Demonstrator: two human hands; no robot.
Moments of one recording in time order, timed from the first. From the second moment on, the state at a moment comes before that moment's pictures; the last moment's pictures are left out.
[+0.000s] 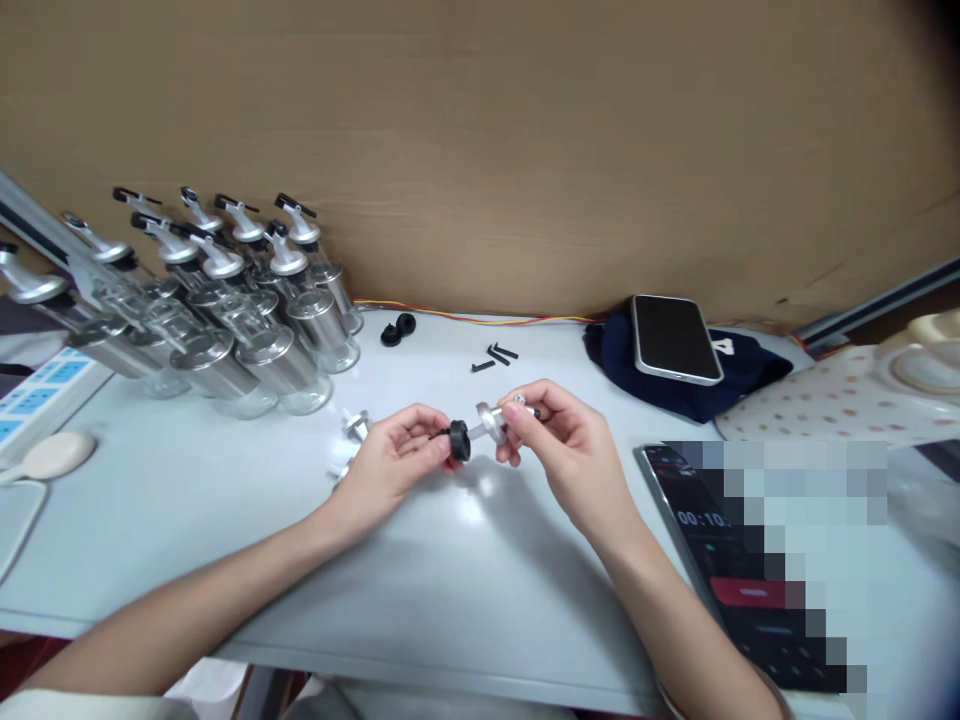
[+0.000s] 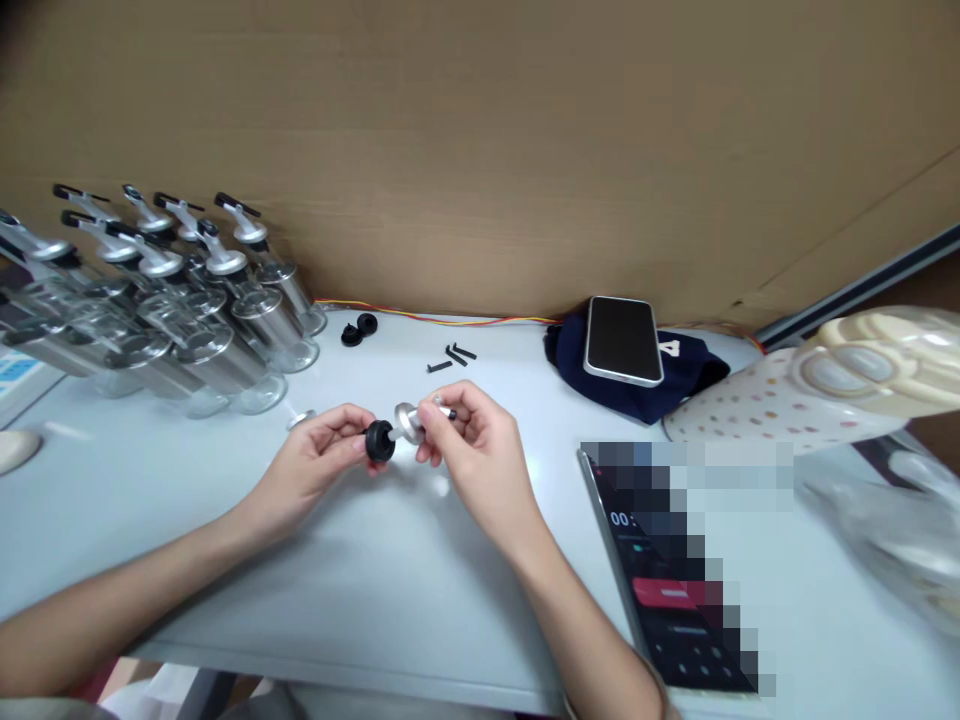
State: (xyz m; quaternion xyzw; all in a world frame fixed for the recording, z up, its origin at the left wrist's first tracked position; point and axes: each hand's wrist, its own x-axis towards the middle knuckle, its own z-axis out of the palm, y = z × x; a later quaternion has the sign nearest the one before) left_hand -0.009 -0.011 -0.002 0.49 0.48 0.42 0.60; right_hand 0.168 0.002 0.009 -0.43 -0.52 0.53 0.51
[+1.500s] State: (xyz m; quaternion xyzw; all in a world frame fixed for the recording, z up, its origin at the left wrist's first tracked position) left_hand -0.014 -0.012 -0.007 0.47 0.43 0.52 0.57; right_hand 0.166 -0.003 0.009 -0.40 -0.56 0.58 0.43
